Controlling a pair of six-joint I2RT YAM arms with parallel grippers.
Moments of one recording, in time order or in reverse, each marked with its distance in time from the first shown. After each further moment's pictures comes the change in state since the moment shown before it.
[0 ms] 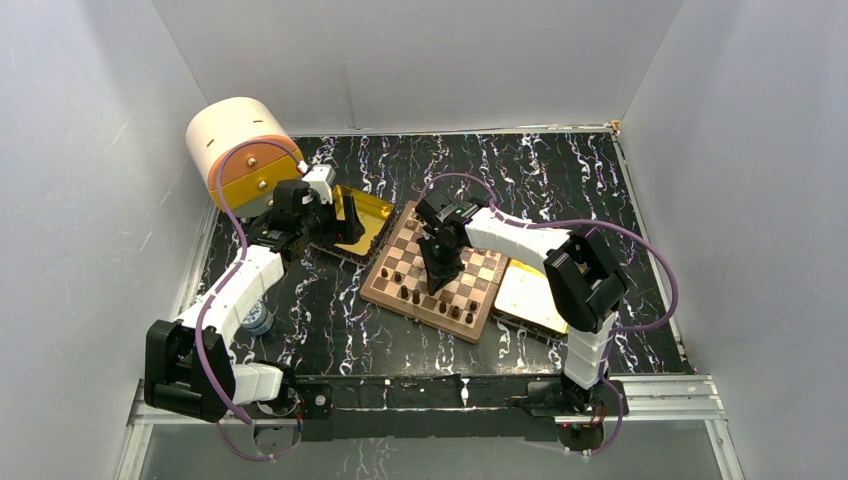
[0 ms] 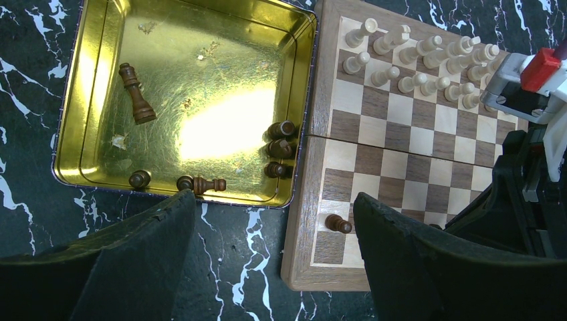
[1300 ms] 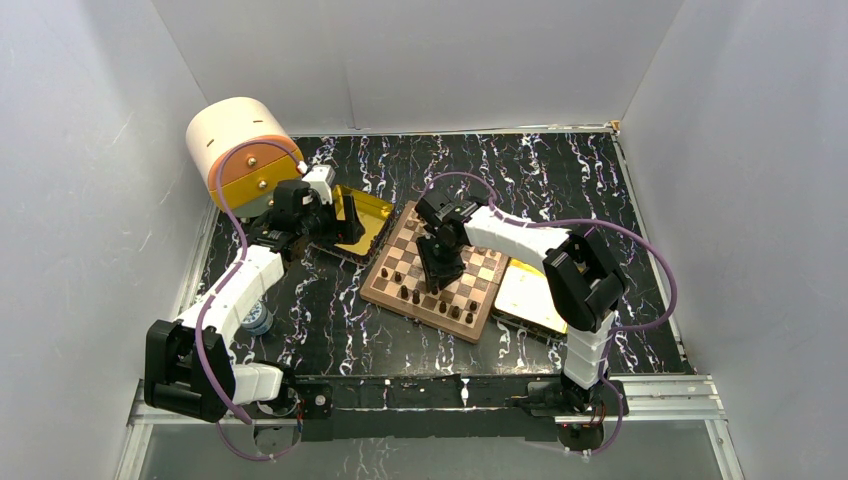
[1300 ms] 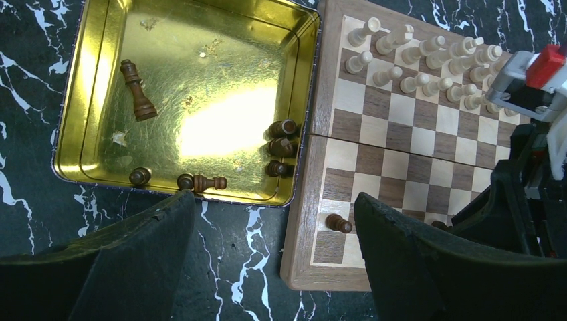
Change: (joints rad) left arm -0.001 0.000 0.000 -0.003 -0.003 -0.005; right arm 0.000 0.006 0.013 -0.028 0.017 0.016
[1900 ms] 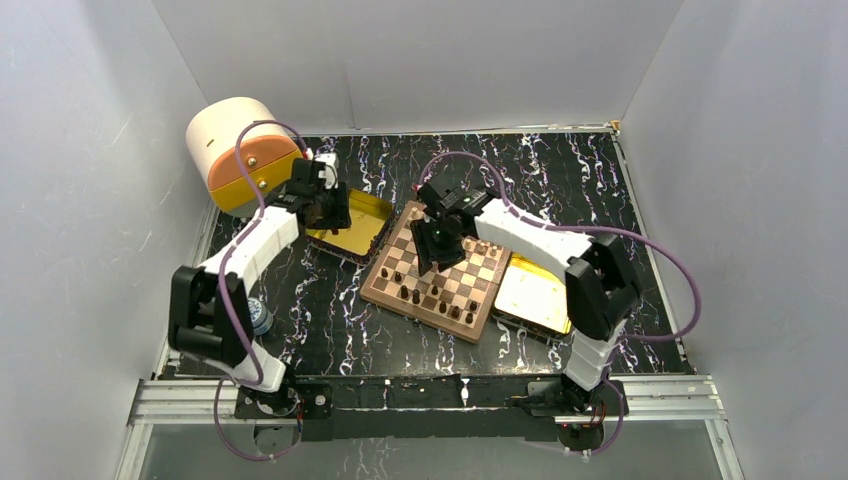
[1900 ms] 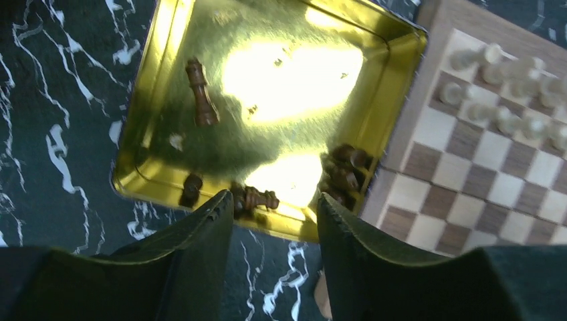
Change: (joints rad) left arm 0.000 0.227 0.211 -0.170 -0.173 -0.007; right arm 0.000 -0.058 0.079 -0.024 0.030 -0.011
